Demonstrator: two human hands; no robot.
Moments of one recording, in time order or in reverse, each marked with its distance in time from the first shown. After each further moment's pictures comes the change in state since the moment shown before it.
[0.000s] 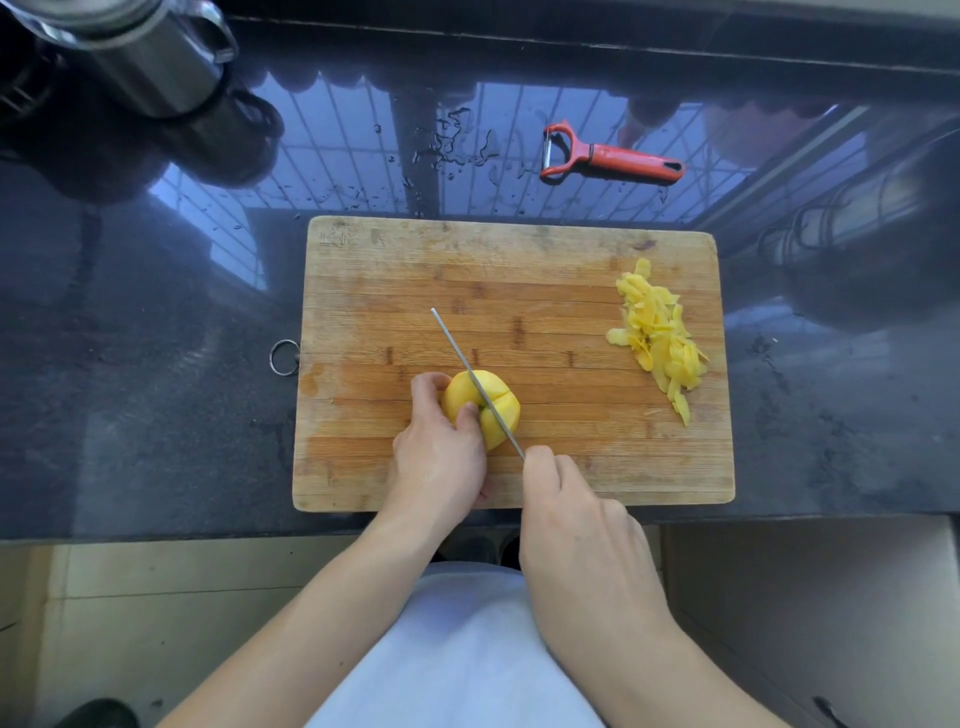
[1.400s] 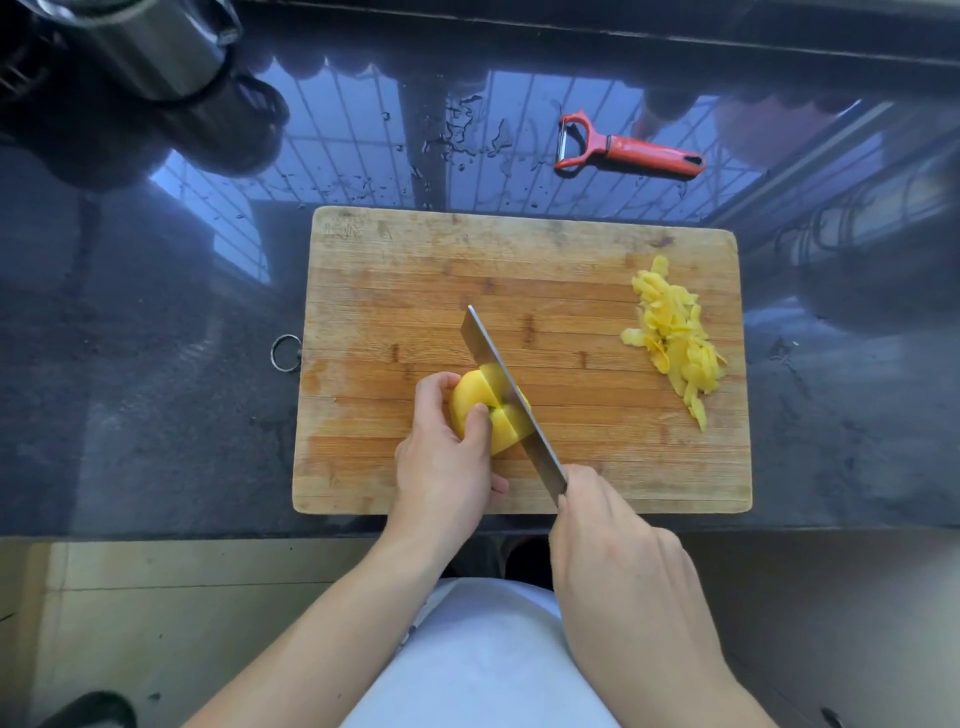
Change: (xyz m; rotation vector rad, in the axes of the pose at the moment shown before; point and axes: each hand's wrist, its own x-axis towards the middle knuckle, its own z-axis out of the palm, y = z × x) left_hand -0.011 0.002 0.001 -0.159 0.013 0.038; right_hand -0.011 0.019 -0.001 0.178 0.061 -0.017
